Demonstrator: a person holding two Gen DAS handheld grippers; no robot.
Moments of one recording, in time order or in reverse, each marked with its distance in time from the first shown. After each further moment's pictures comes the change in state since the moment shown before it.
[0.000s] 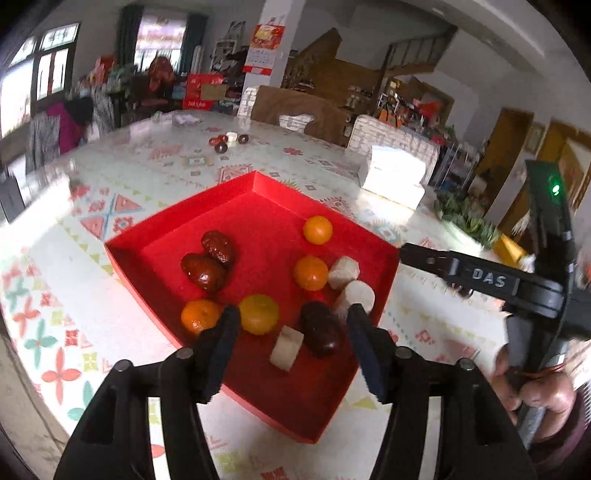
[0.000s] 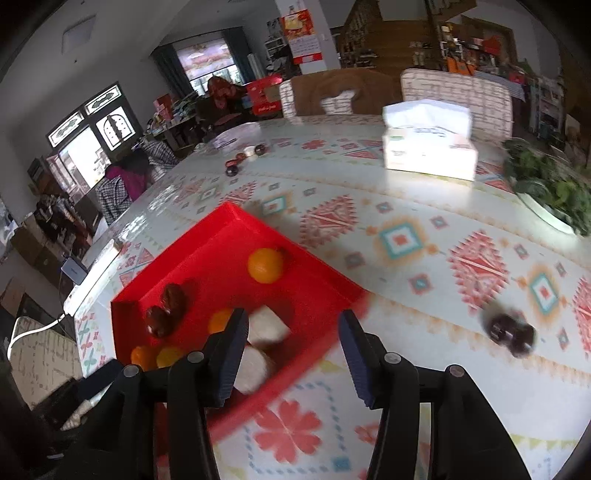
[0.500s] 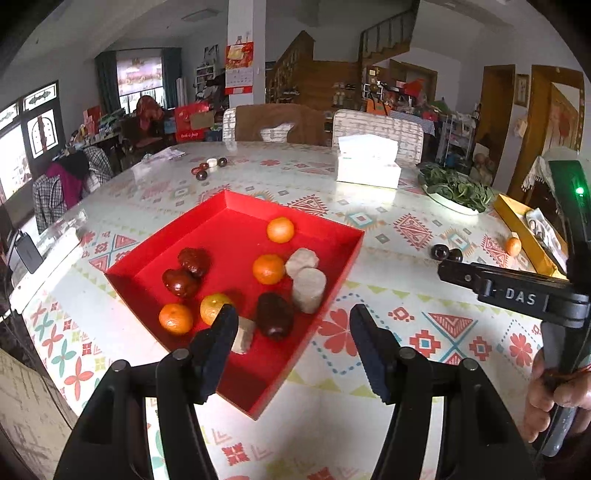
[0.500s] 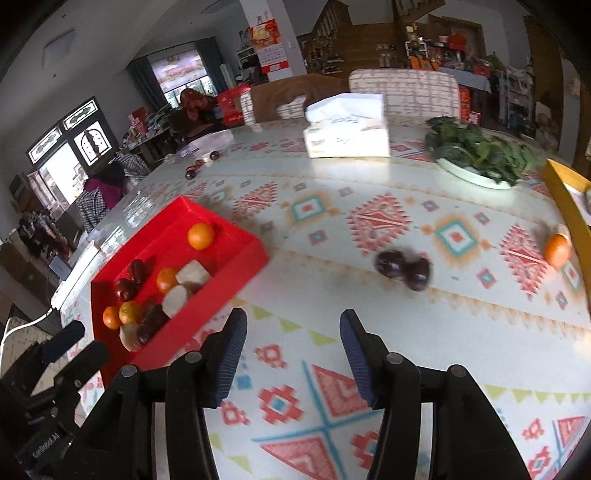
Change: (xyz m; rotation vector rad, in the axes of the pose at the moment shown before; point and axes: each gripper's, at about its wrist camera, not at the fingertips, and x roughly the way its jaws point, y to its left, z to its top) left arm -0.020 -0.068 -0.018 0.173 -0.037 0.093; right arm -0.061 -0.066 -0.048 0.059 -0.033 -0.080
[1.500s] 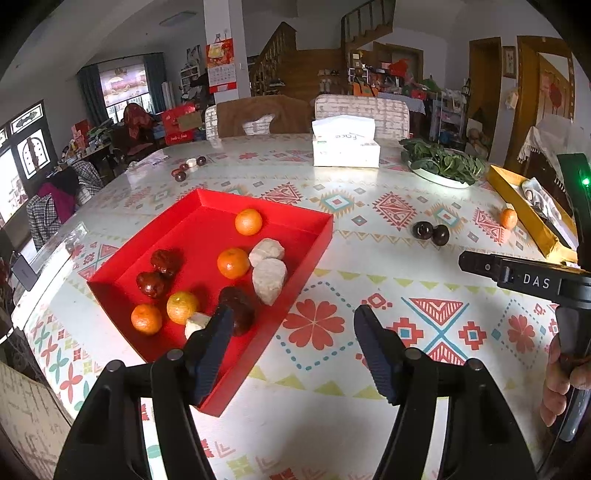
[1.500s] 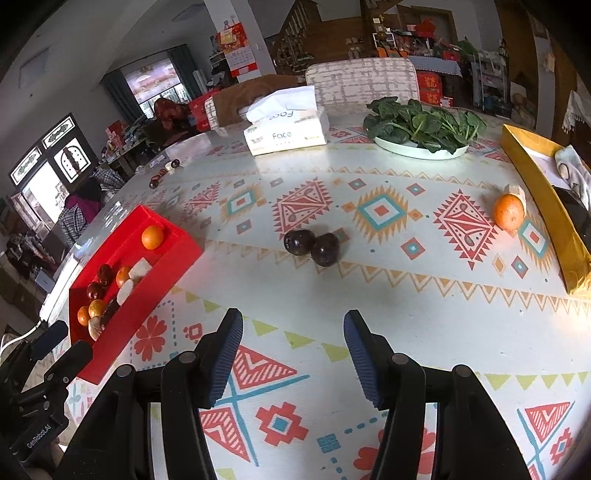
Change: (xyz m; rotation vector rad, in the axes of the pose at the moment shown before) left arm 0.013 -0.040 -0.002 0.085 0.044 0.010; right arm -0.013 -0.066 -0.017 0.083 0.009 -0.047
